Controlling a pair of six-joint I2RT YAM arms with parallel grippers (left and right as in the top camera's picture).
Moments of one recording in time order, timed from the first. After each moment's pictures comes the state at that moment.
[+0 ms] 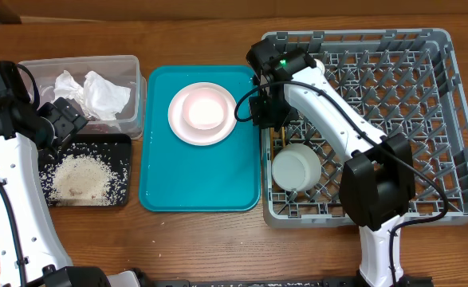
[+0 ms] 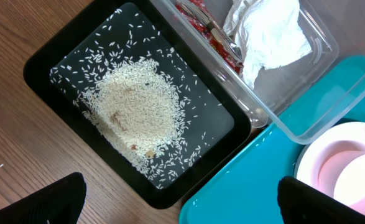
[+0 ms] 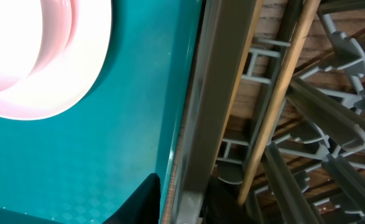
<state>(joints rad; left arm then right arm) 0.41 1.50 1.55 -1.26 -0.06 -0.45 0.49 2.15 1.92 -1.26 -0.10 0.33</state>
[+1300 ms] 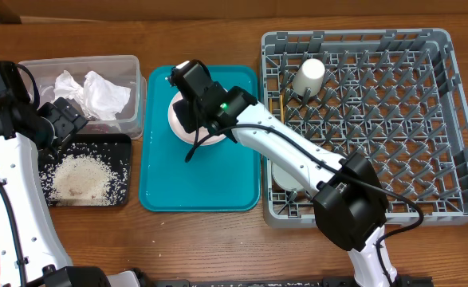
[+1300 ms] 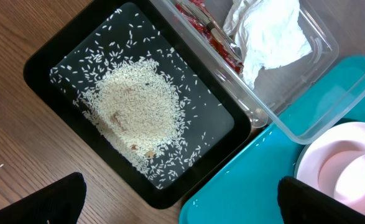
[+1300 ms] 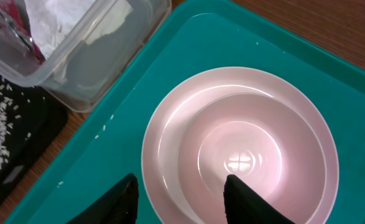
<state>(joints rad) 0.41 1.50 1.55 -1.26 -0.06 -0.45 0.79 2.15 1.87 -0.63 0.03 0.20</state>
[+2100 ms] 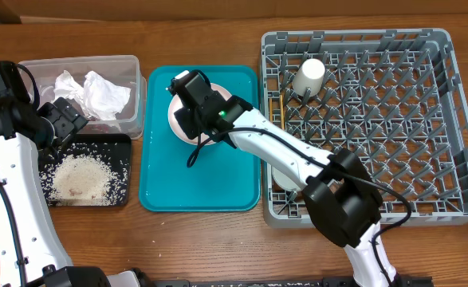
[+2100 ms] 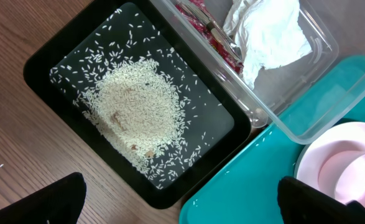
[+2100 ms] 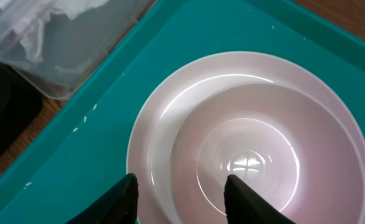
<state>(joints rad) 0.41 1.50 1.55 -1.26 -0.06 -0.45 0.79 2.20 1.79 -0.52 0.03 0.15</state>
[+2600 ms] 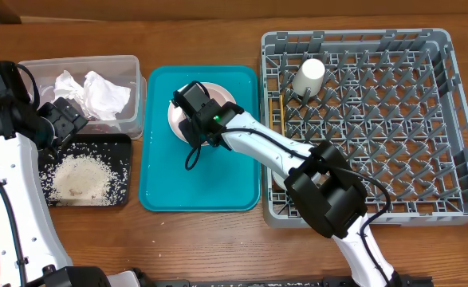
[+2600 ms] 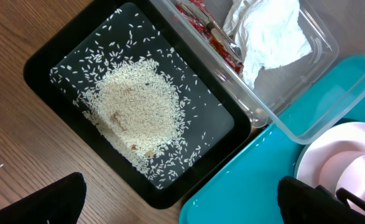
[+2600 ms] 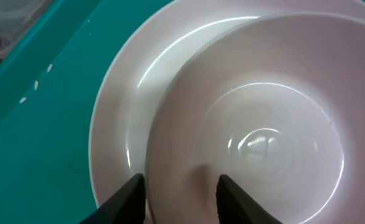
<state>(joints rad) 0.41 1.50 1.55 -1.26 -0.06 -0.45 0.79 2.29 1.79 -0.54 0.03 0.14</state>
